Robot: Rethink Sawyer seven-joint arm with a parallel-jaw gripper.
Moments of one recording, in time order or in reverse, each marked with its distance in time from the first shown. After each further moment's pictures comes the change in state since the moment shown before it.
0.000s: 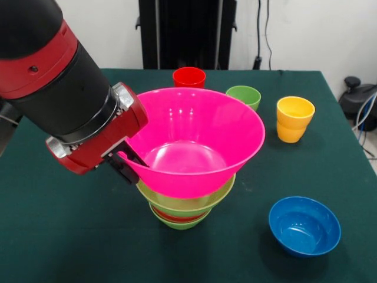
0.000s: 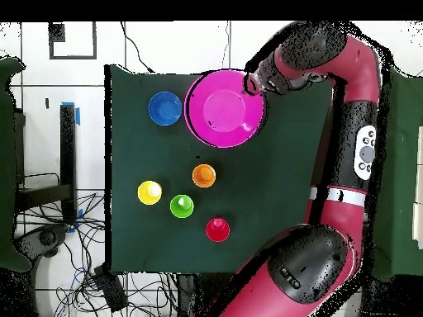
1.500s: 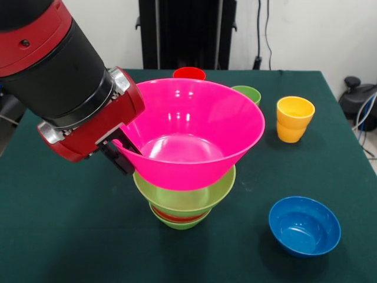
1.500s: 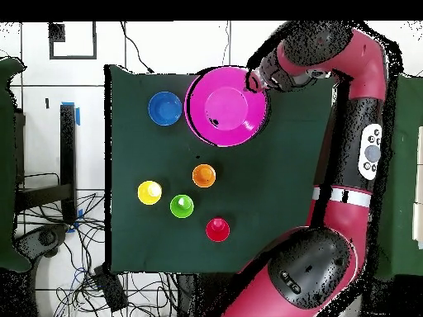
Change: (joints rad) arm 0.000 -0.029 0.000 0.004 0.000 0.010 0.000
